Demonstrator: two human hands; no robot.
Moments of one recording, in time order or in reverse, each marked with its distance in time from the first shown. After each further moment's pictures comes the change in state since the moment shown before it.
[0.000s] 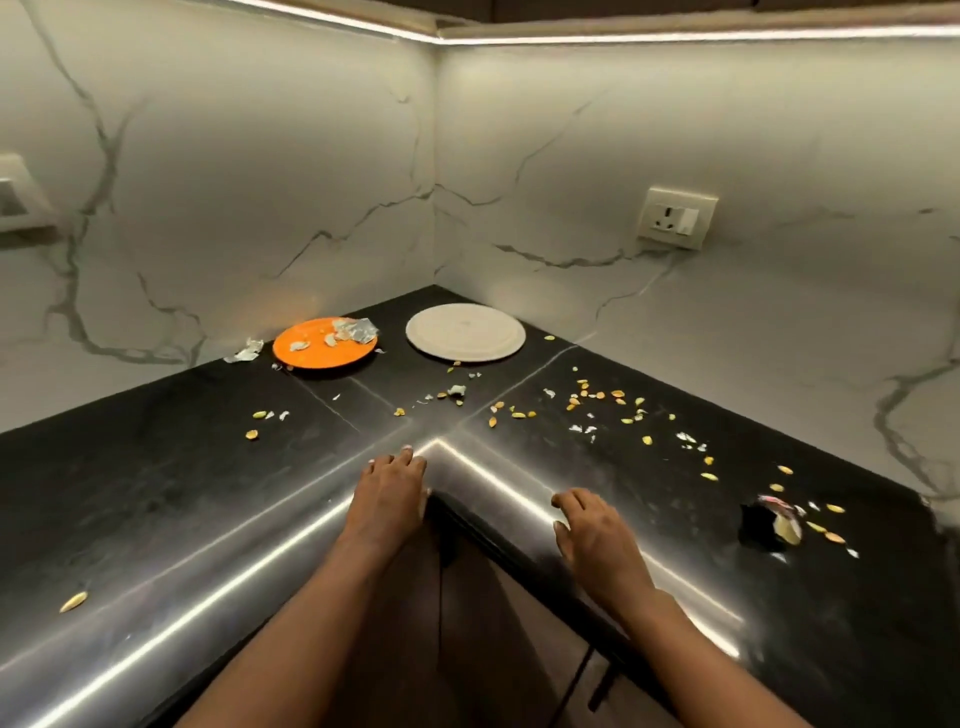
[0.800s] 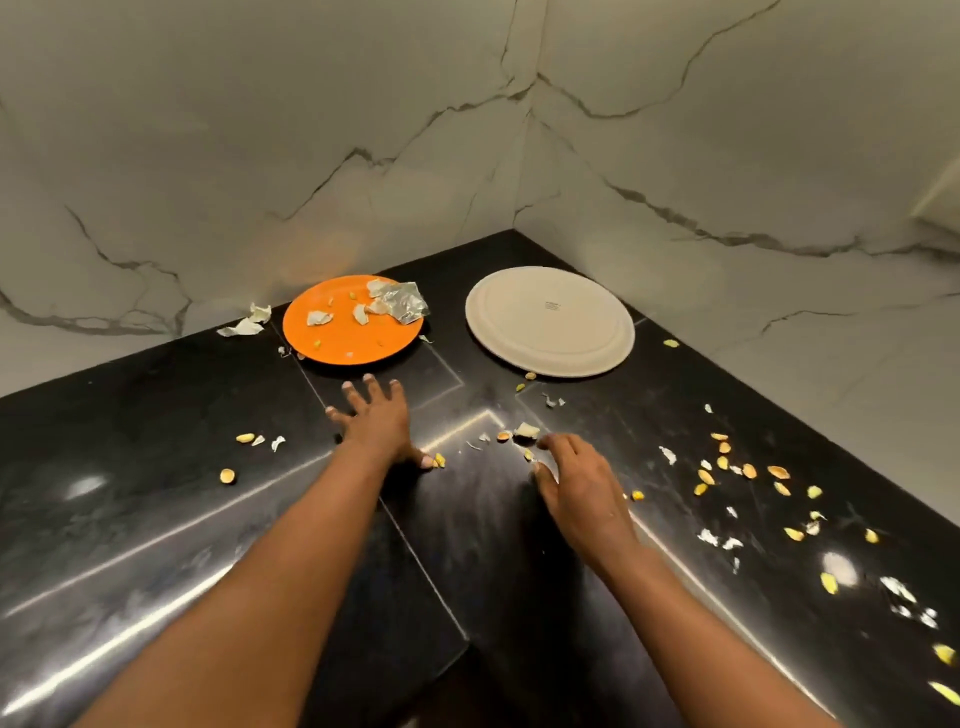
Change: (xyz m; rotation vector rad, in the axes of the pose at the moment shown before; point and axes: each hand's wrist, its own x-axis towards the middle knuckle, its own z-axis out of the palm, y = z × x) left_hand 0.245 -0.135 0.057 -0.136 -0.522 -0.527; right_hand 0.261 -0.009 0.129 0.223 -0.158 -0.018
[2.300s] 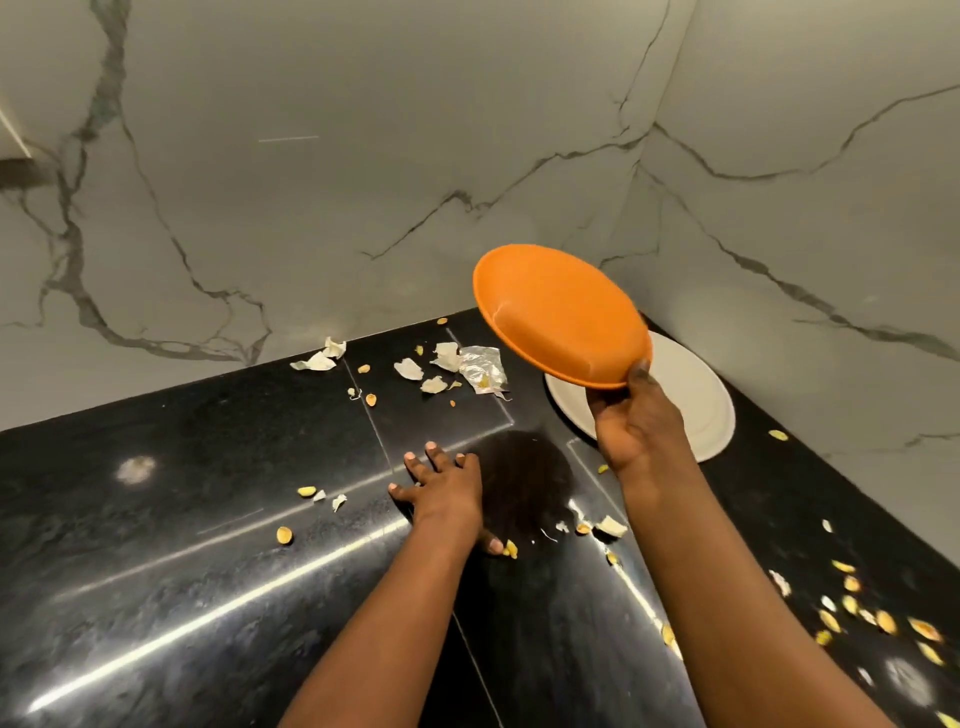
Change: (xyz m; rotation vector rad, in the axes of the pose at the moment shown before) left_hand 0.033 -0.006 -0.001 -0.066 -0.171 -0.097; right_hand 0.189 -0.092 -0.025 1.882 0.236 0.791
